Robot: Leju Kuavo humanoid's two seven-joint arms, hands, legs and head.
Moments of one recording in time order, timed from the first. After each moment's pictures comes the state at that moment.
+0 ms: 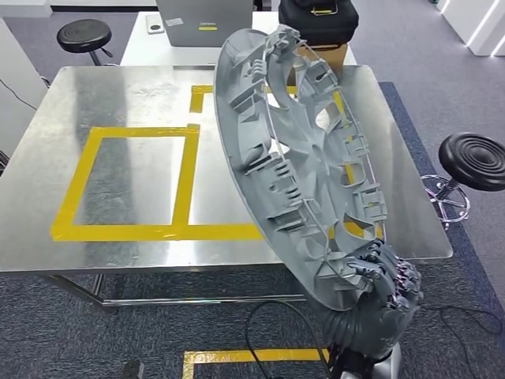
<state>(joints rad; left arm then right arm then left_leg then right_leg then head) -0.09 -0.24 1.06 -0.21 -0.85 0.01 -0.31 0.17 0.16 0.42 -1.98 0.78 -0.68 -0.65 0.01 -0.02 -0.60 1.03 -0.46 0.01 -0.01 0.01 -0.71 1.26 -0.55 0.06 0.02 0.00</state>
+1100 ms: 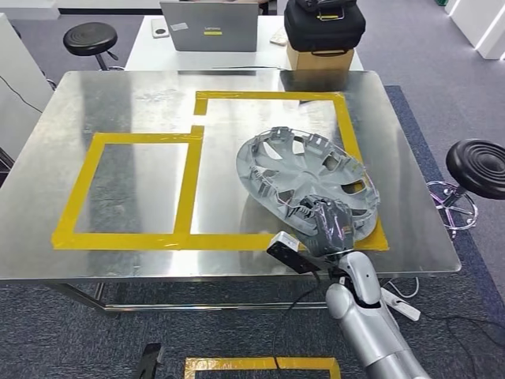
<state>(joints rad) -0.14 -0.25 0.98 -0.21 -0.97 -0.03 -0.25 -0.32 0.02 0.29 -1.11 0.96 -0.45 -0.28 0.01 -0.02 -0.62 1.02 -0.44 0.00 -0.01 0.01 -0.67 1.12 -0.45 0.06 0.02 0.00</state>
